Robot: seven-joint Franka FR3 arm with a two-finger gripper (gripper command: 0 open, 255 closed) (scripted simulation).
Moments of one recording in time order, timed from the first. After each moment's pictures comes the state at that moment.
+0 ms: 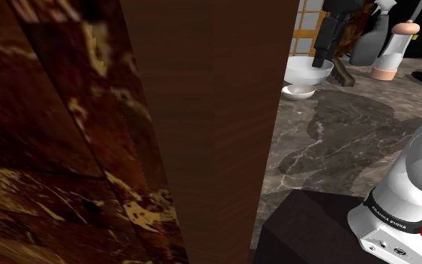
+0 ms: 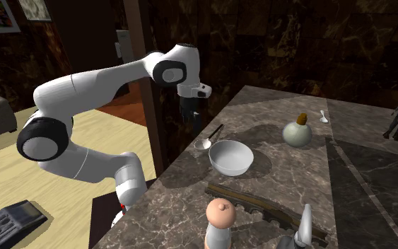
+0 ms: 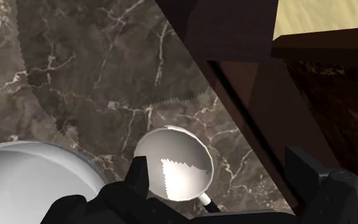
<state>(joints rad) 0.00 -0.81 0.06 -2.26 0.07 1.47 -0.08</state>
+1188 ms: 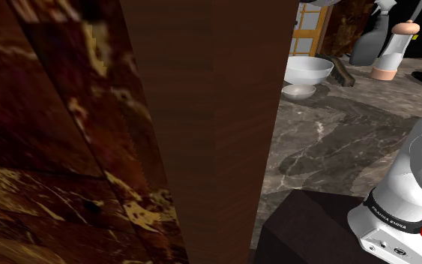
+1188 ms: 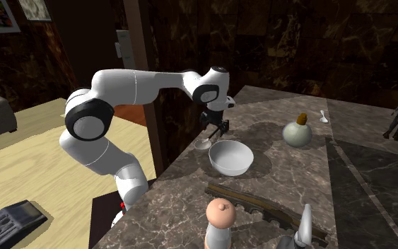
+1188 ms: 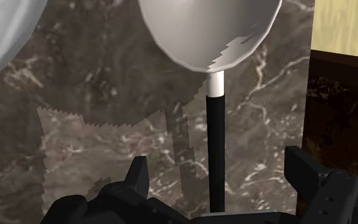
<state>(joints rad) 0.14 -0.43 -0.03 -2.24 0.13 1.85 -0.56</state>
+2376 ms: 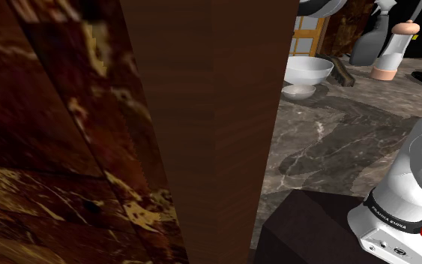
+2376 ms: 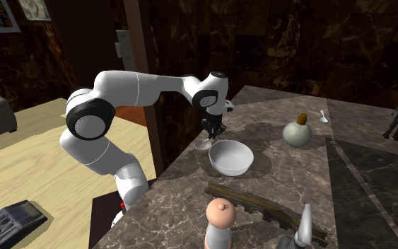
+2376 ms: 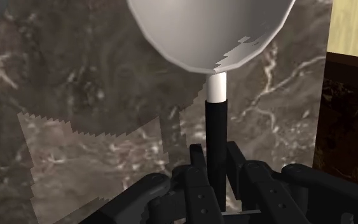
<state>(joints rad) 0.13 -0.43 -0.02 -2.29 0.14 1.91 -0.57</state>
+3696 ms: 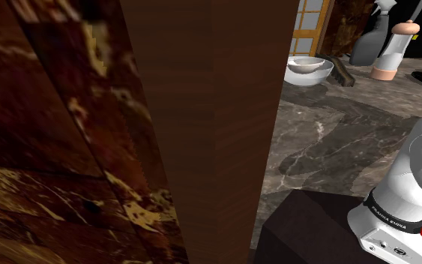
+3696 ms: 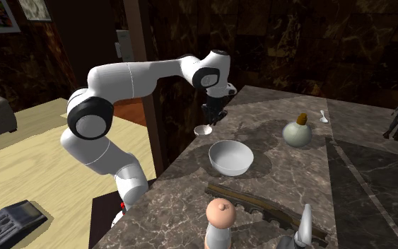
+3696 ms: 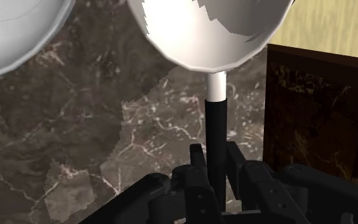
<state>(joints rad) 0.13 -0.42 -0.02 -2.07 0.13 1.70 -0.54</state>
